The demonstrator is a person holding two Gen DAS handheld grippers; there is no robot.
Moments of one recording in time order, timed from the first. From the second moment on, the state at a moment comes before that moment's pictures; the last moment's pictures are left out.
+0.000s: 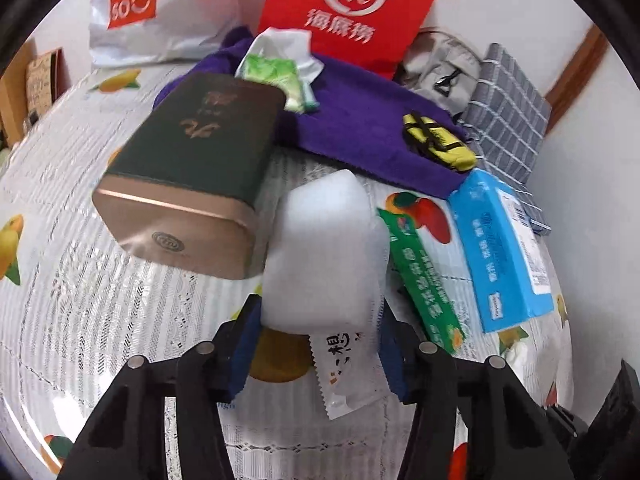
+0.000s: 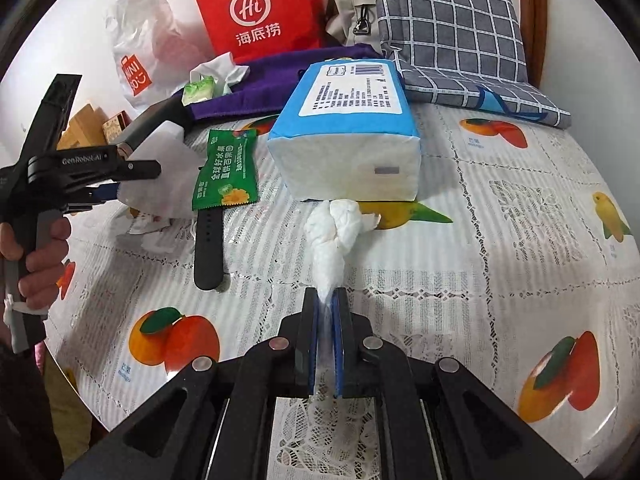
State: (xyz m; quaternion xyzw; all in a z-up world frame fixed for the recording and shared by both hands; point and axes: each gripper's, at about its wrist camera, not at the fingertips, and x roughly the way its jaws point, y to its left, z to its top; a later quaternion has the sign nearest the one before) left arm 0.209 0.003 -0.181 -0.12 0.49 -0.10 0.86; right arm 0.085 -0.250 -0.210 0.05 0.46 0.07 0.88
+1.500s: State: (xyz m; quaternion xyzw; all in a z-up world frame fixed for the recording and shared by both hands) left arm 0.161 0.070 -0.180 -0.08 0.48 -0.02 0.87; right arm 0.079 -0.260 -0.199 0.04 0.44 0.04 0.89
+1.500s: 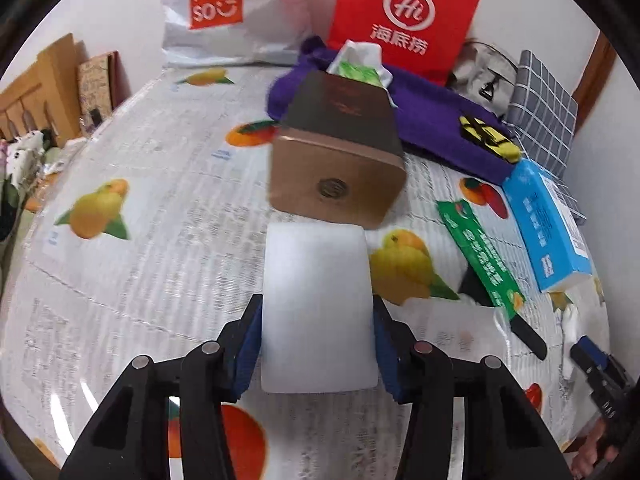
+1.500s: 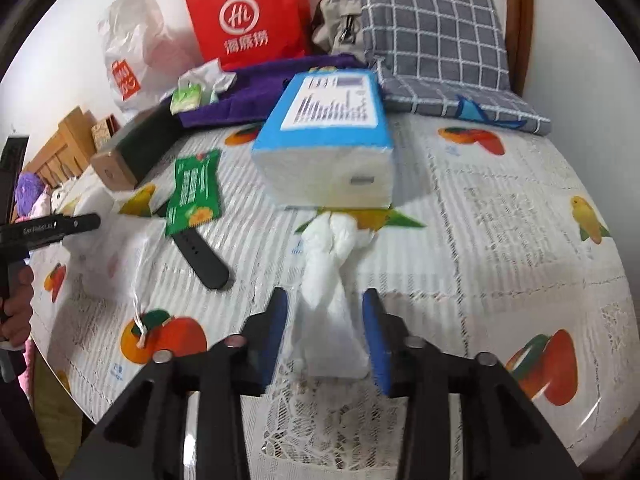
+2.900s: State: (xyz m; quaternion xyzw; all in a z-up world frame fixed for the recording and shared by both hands) left arm 0.162 0.062 -0.067 -0.09 0.43 -0.05 0.90; right arm 0.110 -0.219 -0.070 0.00 0.35 0.06 0.94
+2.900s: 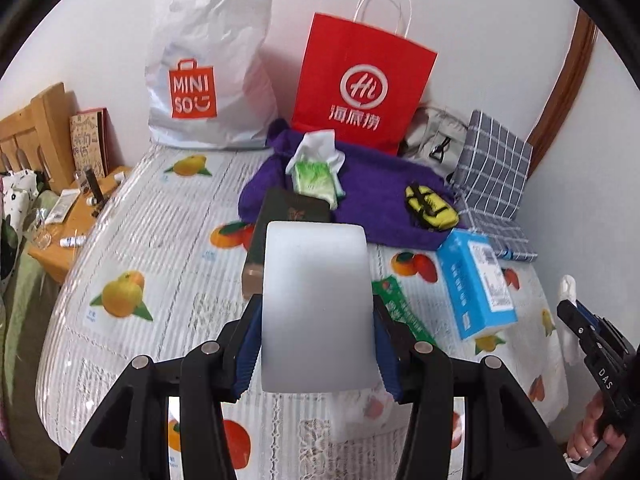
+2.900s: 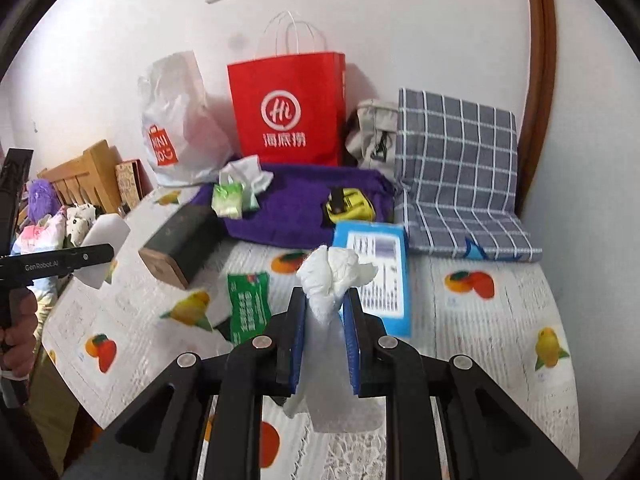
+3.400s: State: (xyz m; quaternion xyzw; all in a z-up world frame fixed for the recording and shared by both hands) left arm 0.199 0.062 -0.043 -0.08 0.41 -0.05 0.91; right arm 0.164 -0.217 -0.041 0.01 0.33 0.06 0.94
